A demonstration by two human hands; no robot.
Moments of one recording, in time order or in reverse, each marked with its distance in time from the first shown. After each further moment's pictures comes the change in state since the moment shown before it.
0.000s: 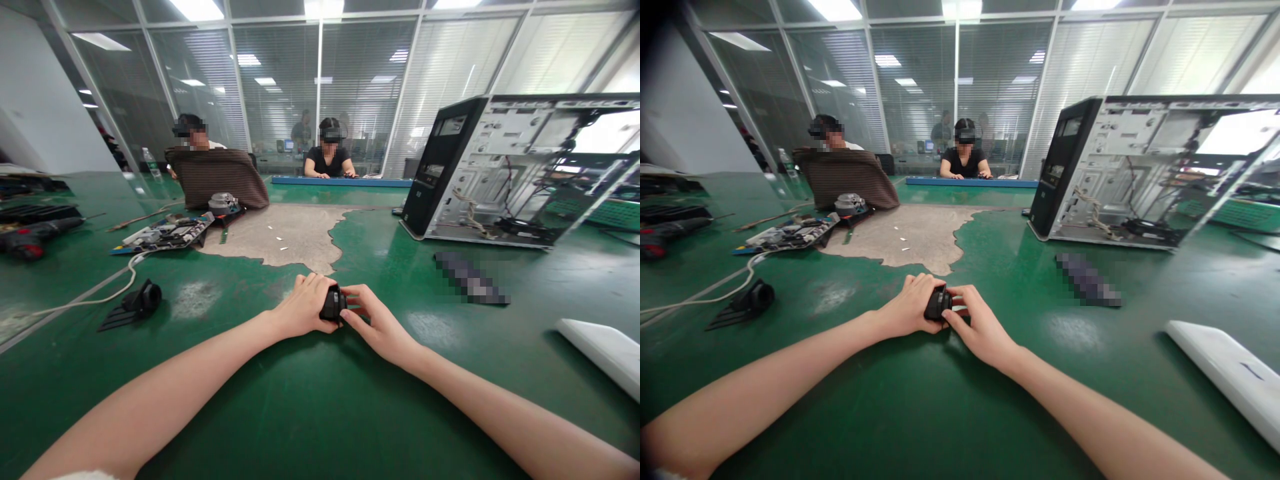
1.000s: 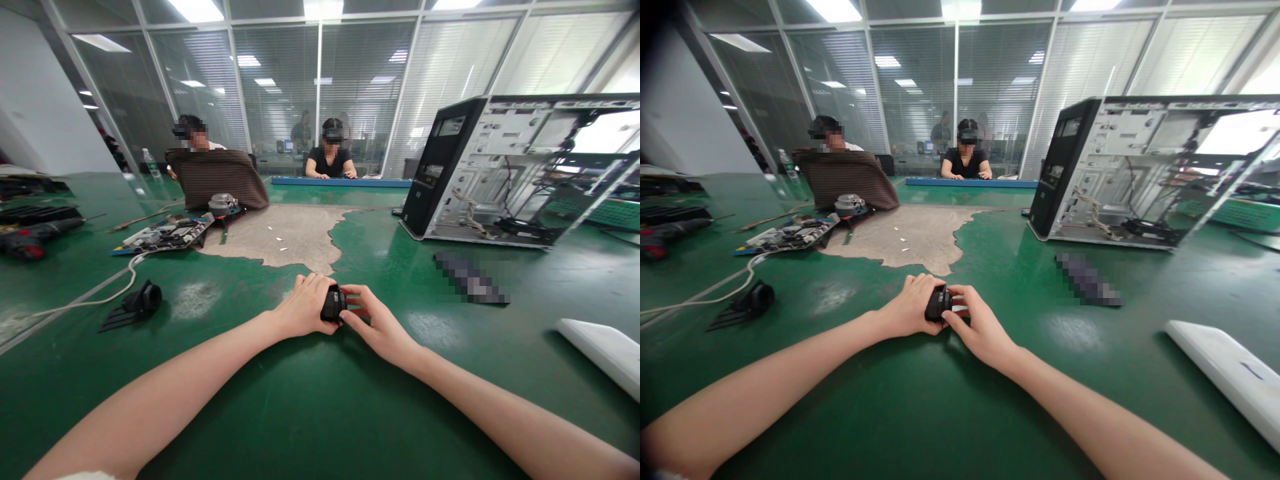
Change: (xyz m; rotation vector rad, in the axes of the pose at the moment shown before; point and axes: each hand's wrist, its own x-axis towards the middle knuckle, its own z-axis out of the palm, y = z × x) left_hand 0.001 0.002 0.000 0.001 0.013 -0.007; right_hand 0.000 -0.001 0.000 0.005 0.018 0.010
